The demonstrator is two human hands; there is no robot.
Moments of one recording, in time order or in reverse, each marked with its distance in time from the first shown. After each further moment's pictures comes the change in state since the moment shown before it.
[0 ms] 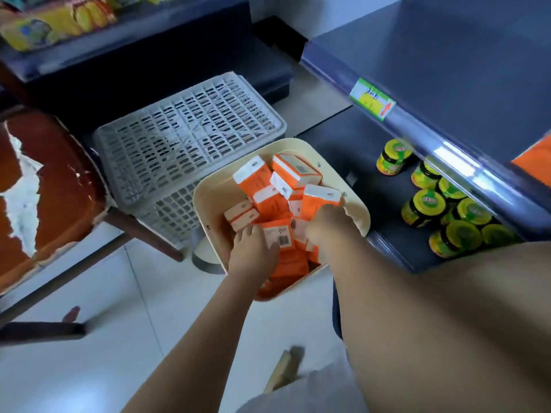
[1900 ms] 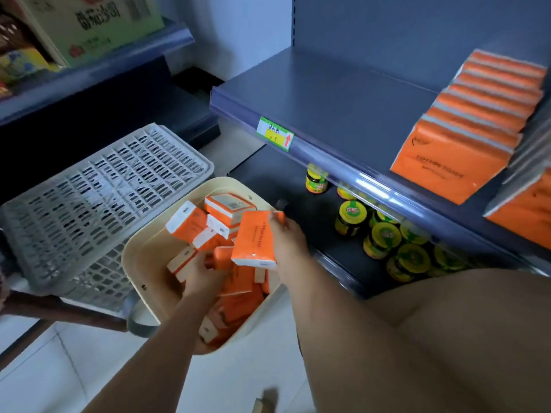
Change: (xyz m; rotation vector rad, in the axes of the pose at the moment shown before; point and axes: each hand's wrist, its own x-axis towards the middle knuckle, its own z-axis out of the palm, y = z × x) left_hand 0.060 0.011 0.030 -0.584 0.005 -0.015; right_hand 0.016 0.033 -0.019 1.100 0.135 0.093
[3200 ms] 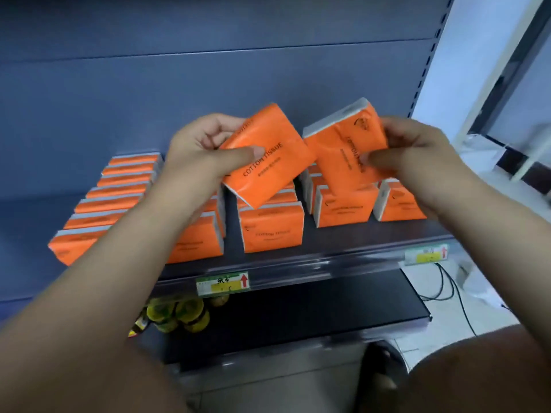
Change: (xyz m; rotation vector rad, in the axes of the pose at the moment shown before) left_hand -0.375 0.392 0.237 -0.321 -1.134 1.080; right_hand -0.306 -0.032 -0.562 0.006 0.810 -0.734
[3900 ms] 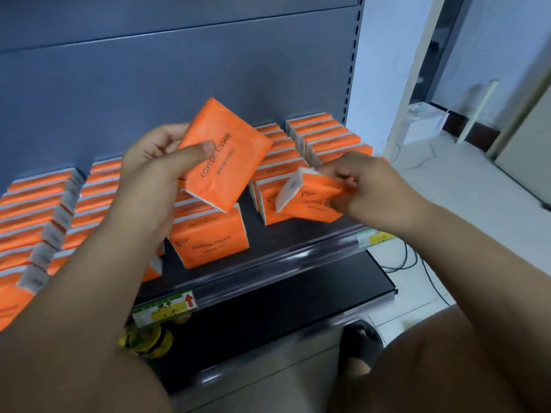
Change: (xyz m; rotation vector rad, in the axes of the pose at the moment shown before) left_hand 0.026 -0.038 0.059 -0.149 0.039 -0.089; right_hand -0.023 0.076 -0.046 -0.529 -0.125 -0.093
